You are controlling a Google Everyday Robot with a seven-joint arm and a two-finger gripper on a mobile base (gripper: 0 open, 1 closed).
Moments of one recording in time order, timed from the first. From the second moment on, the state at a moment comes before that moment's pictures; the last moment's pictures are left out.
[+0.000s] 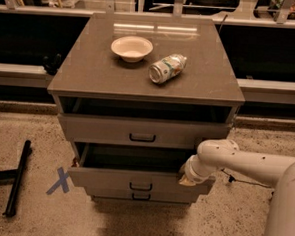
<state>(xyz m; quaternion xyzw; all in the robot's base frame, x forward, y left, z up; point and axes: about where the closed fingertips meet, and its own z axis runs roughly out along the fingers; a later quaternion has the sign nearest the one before) 0.569 -0.164 0.434 -0.67 0.73 0.06 0.15</state>
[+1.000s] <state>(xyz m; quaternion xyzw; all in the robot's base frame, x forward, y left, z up) 0.567 -0.162 0.430 -0.67 0.73 0.06 0.15</state>
